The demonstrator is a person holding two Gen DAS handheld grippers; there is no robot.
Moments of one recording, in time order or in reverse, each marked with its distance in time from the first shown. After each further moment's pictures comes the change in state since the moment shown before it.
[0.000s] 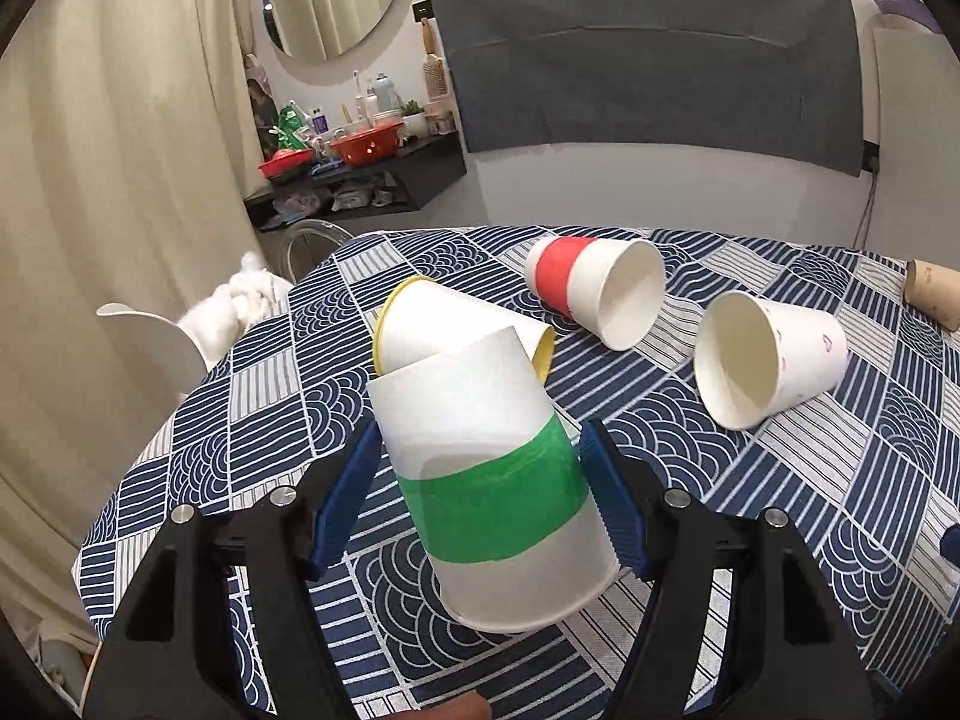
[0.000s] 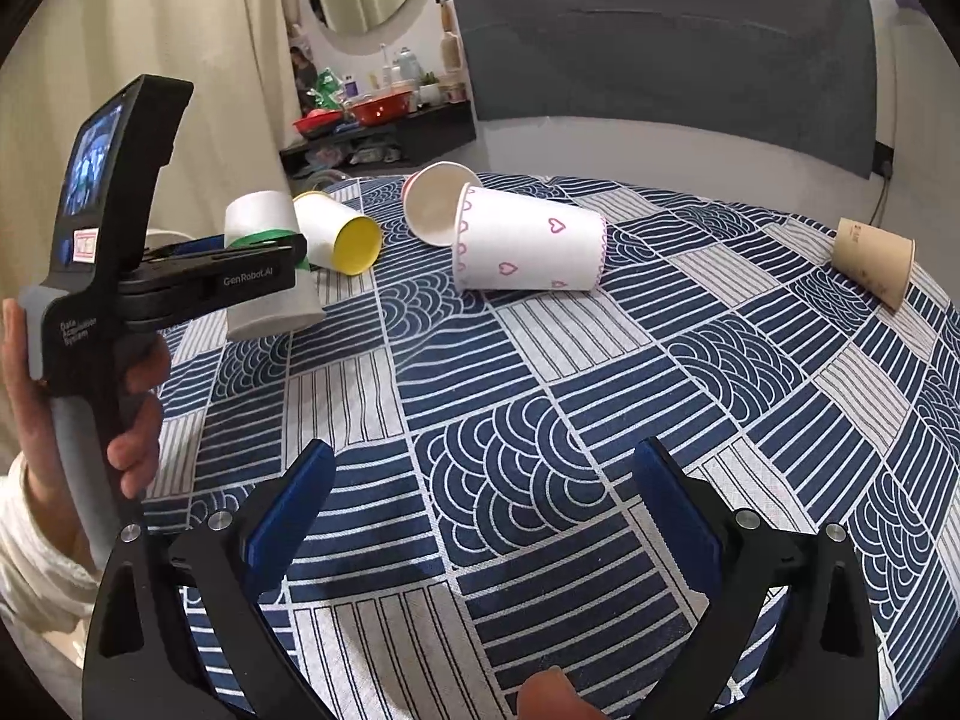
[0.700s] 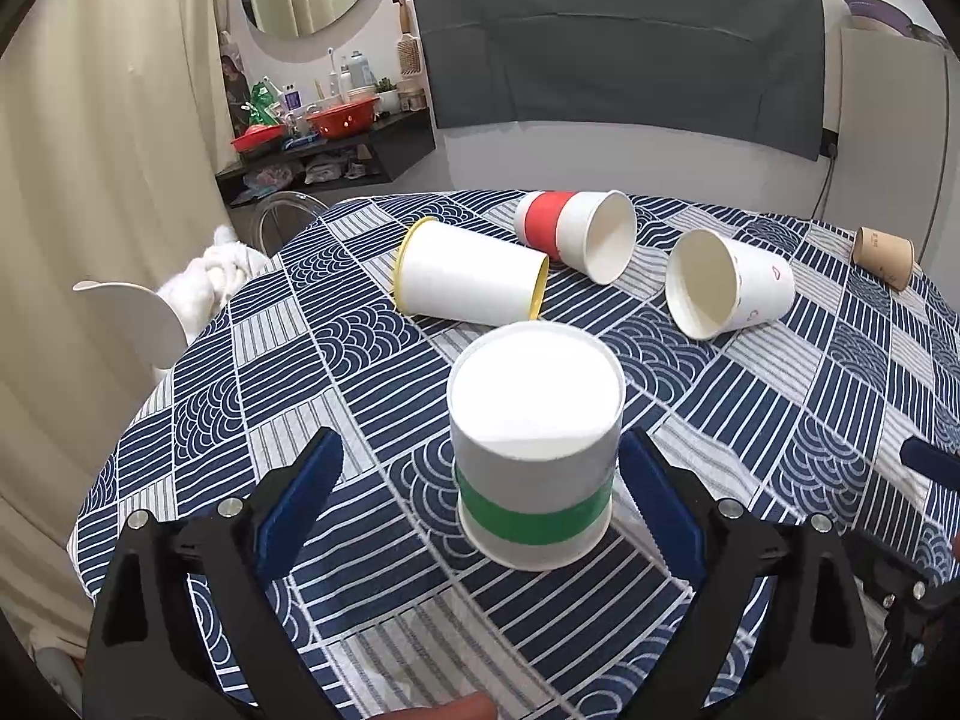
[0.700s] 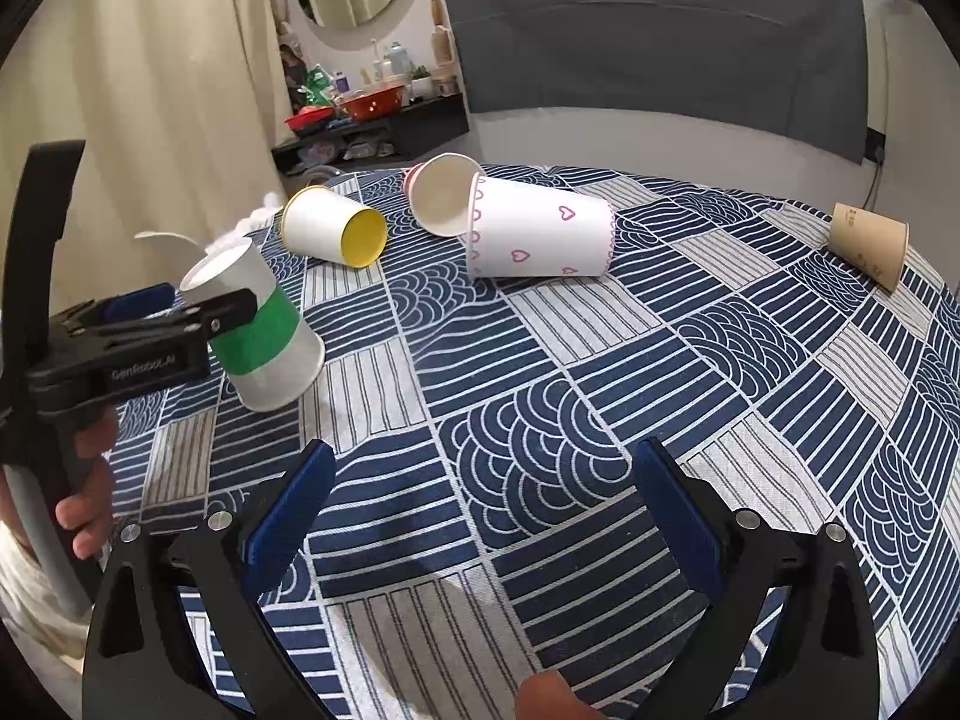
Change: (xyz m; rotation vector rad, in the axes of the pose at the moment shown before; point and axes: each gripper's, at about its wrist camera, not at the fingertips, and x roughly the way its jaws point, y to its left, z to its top) left arm -0.032 0.036 -0.038 0.017 0.051 -0.120; right arm -0.001 0.014 -0.003 0.030 0.021 -0.024
